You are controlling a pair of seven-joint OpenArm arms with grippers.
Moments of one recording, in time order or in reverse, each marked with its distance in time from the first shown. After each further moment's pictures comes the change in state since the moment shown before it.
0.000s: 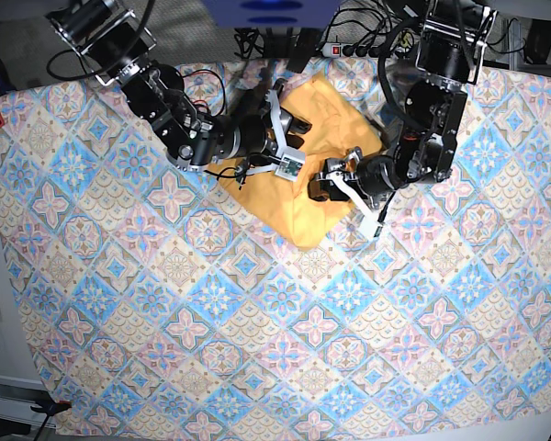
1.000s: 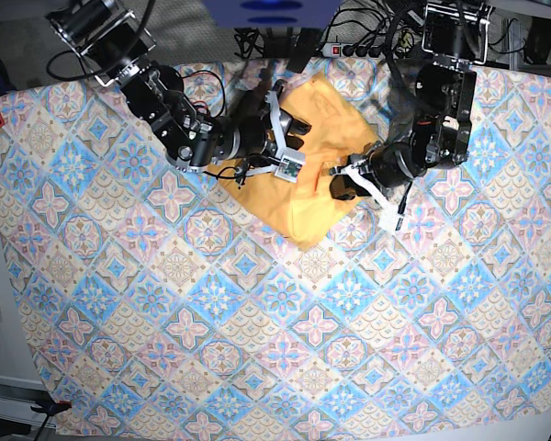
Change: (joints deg) left arm 6.9 0.0 -7.3 8.8 -0.5 0.2 0.4; right arm 0.2 0.1 0.0 0.0 0.0 0.0 0.0
